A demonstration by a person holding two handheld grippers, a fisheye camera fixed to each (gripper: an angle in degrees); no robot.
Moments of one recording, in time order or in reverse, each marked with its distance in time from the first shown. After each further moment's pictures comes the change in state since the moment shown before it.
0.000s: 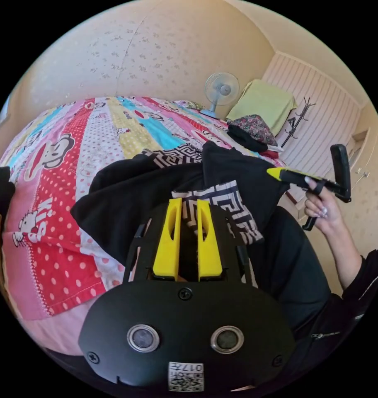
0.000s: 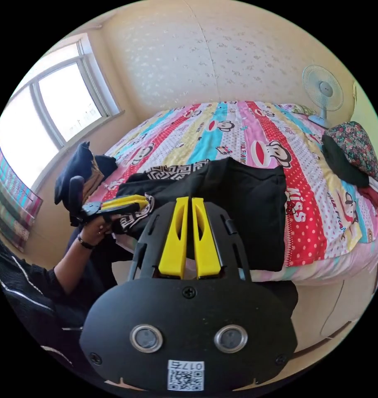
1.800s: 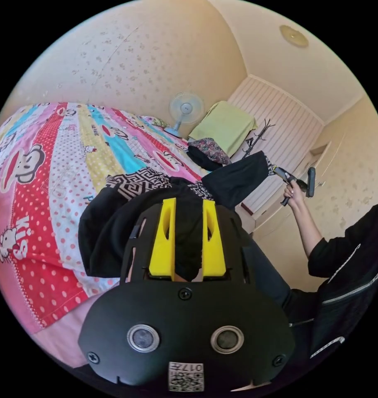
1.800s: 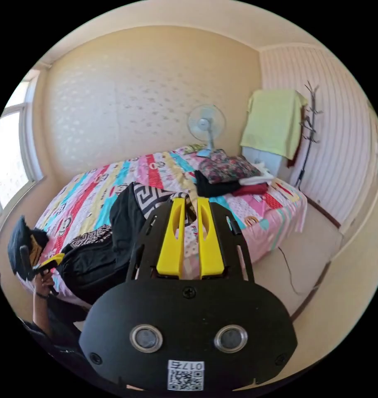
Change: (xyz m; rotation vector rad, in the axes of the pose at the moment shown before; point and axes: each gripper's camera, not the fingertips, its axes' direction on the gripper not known) left arm 0.016 -0.015 -0.058 0.119 0.313 0.007; right arm 0.084 0.045 -0.221 0.287 0.643 0.408
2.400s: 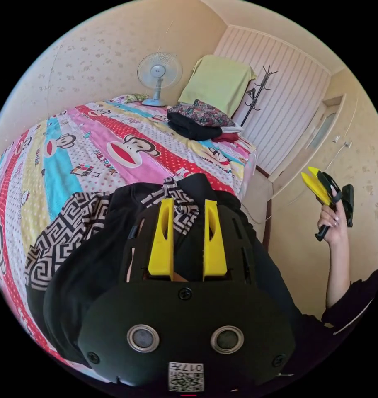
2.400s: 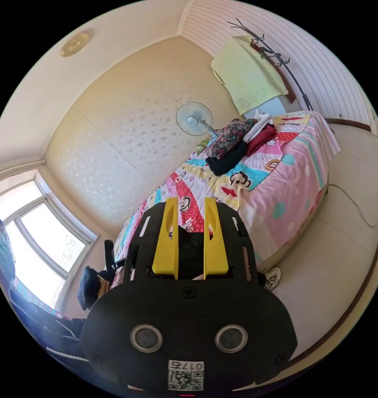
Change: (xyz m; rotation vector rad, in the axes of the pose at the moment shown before) left arm 0.114 -0.116 0.197 -0.286 -0.080 0.130; right arm 0.103 0.109 -0.025 0.076 -0.497 0.380
